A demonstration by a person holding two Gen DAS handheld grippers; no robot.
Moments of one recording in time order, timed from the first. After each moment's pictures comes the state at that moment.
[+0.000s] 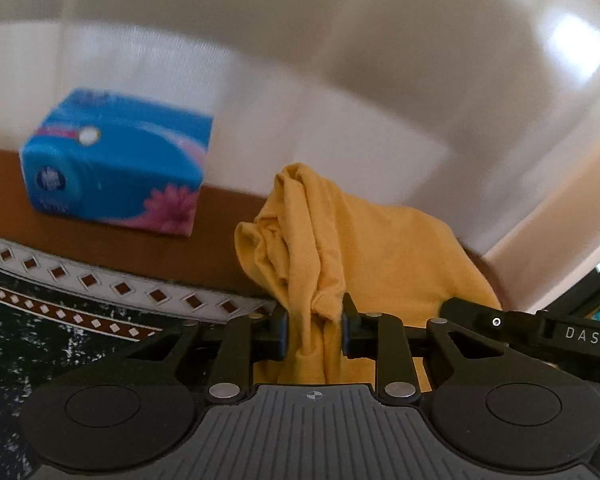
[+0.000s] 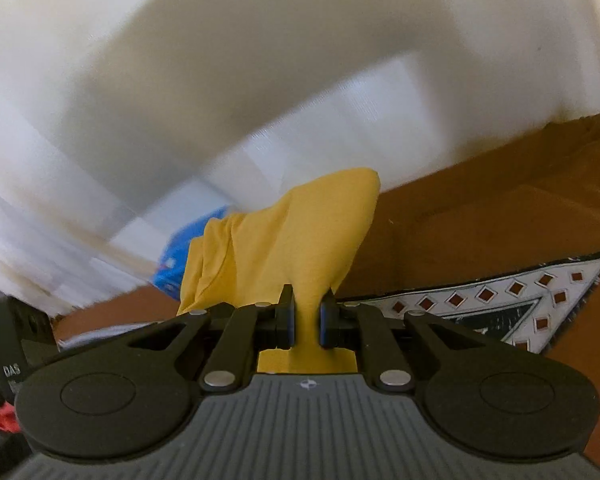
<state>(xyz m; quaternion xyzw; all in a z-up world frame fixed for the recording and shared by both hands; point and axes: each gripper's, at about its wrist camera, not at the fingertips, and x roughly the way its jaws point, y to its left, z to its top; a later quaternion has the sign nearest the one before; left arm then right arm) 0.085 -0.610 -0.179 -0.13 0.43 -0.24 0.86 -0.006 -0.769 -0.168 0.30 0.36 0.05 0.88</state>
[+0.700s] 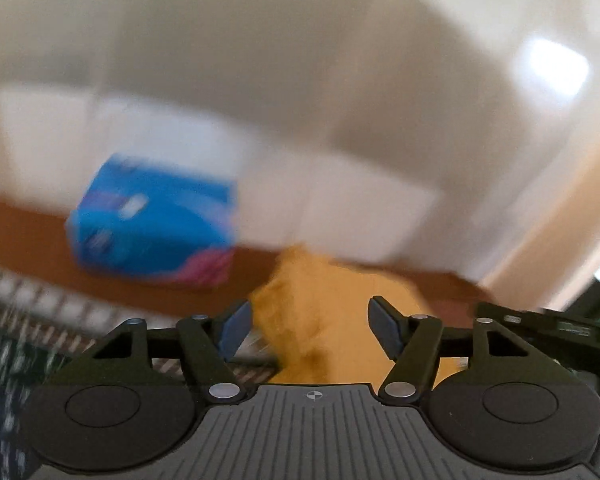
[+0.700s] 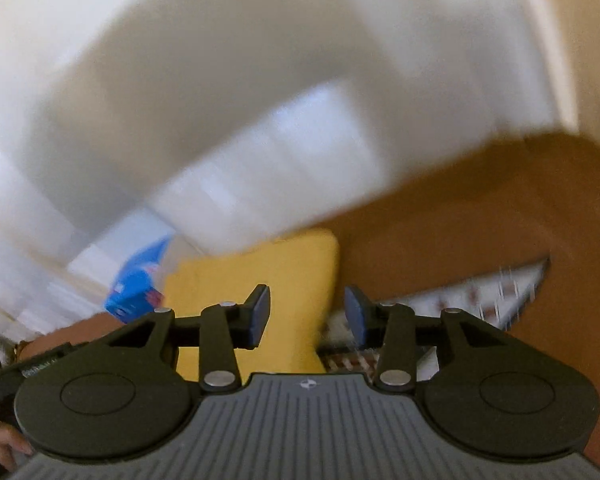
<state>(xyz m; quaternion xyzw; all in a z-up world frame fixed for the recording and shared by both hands) 0.063 -0.578 -0.124 -0.11 0.35 -0.27 0.89 -0.033 -0.793 -0.152 0.27 0.30 -0.01 0.91</state>
